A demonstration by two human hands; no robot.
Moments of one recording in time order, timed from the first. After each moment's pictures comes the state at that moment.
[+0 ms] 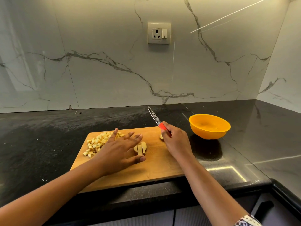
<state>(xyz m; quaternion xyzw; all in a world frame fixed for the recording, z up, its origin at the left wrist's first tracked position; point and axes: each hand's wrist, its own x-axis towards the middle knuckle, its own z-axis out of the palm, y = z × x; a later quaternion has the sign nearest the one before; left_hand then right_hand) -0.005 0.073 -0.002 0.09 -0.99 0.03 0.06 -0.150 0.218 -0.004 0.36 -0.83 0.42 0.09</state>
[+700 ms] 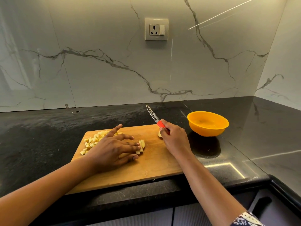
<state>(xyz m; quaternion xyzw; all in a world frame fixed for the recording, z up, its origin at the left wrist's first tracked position) 0.003 0.048 -0.011 -0.09 -0.97 0.09 0.20 -0.149 0.220 -0.001 0.36 -0.83 0.42 0.07</state>
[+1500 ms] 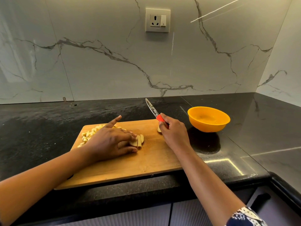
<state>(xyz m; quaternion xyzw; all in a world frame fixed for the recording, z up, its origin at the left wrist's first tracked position) -0.011 0.037 -0.012 -0.09 -0.96 0.06 0.25 -0.153 0.215 -0.003 0.36 -0.83 0.42 0.08</state>
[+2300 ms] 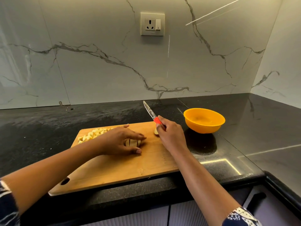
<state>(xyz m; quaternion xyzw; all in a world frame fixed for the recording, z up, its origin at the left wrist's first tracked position) -0.043 0.050 0.009 -0.02 -0.99 -0.11 0.00 -0.154 0.218 -0.003 0.36 -0.83 0.42 0.09</state>
